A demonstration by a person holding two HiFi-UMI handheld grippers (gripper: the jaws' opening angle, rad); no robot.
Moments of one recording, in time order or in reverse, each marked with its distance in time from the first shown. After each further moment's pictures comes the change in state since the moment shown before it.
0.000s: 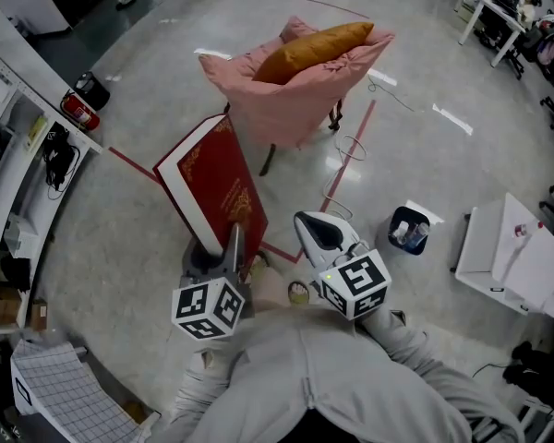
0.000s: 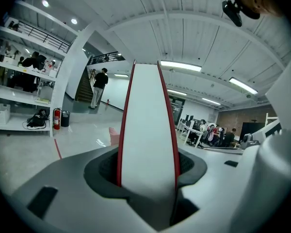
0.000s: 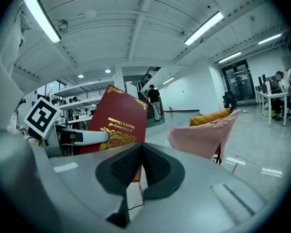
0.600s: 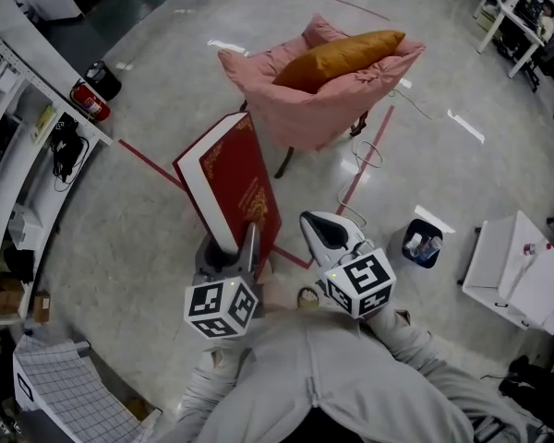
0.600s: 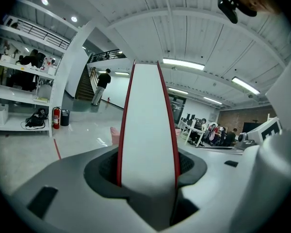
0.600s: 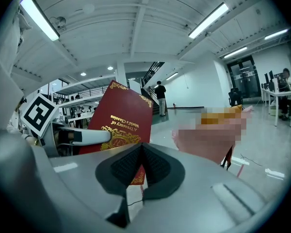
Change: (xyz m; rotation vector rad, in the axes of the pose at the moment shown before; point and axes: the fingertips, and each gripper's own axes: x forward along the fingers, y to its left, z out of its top) left arm 0.044 0.038 0.017 -0.009 0.020 -0.001; right arm 0.077 -0.001 0.007 -0.007 0.043 0.046
